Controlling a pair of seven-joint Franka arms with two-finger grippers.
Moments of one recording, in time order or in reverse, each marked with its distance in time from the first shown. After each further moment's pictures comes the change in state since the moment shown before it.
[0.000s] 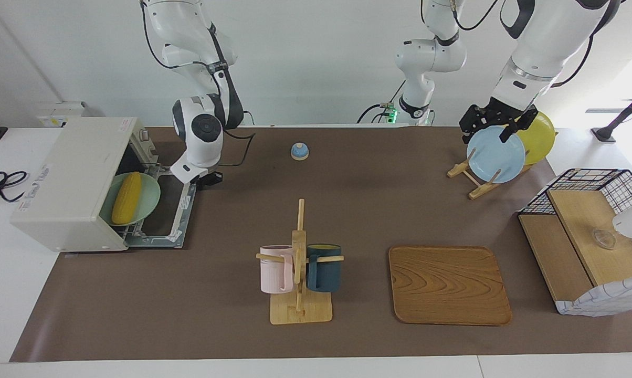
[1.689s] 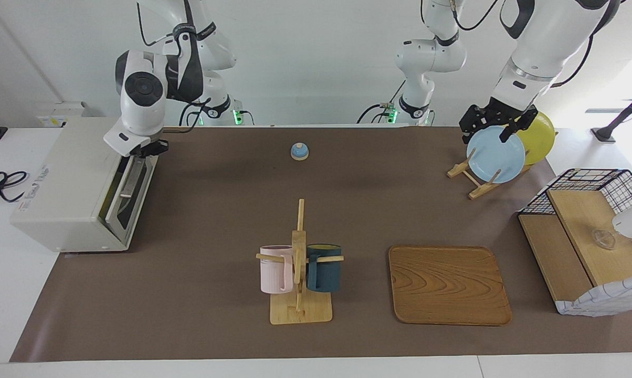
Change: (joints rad) left arm 0.000 0.000 0.000 0.000 0.000 0.000 0.000; right arm -0.206 -0.183 -0.013 0.170 -0.099 -0.364 -0.422
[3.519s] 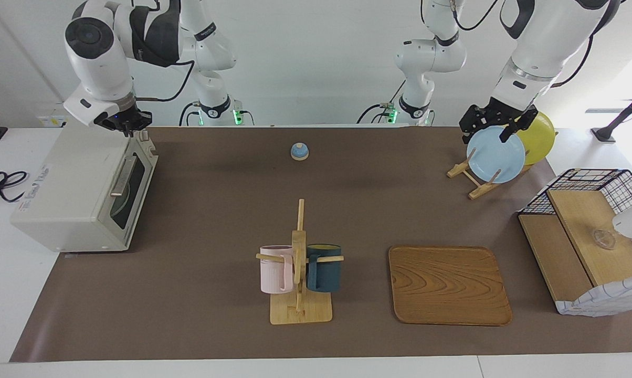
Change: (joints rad) left arm 0.000 0.000 0.000 0.000 0.000 0.000 0.000; right arm -0.002 0.005 0.017 0.402 0.266 -0.366 -0.102
